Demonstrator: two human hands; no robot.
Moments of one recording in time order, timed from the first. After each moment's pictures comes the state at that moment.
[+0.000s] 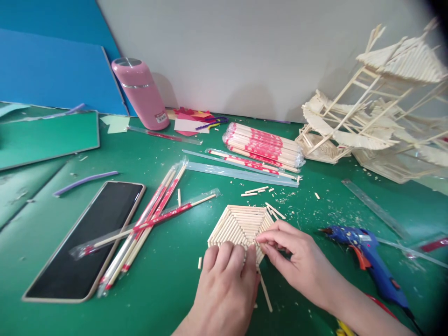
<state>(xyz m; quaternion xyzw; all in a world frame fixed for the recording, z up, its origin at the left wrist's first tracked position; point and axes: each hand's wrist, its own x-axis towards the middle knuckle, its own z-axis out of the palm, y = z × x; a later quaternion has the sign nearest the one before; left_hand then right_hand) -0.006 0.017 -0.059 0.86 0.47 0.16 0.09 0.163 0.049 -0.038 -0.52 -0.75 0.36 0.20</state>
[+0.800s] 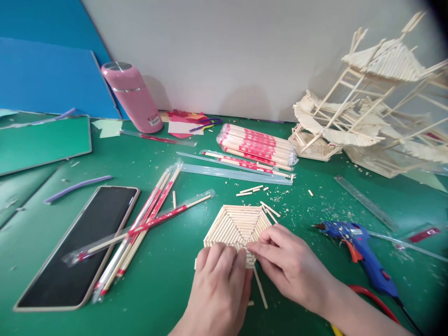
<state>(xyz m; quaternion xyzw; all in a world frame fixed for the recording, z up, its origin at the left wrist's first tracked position) -0.008 0.013 -0.075 0.82 0.47 0.29 0.15 0.165 0.039 -0.044 -0.44 -0.85 0.24 0.17</state>
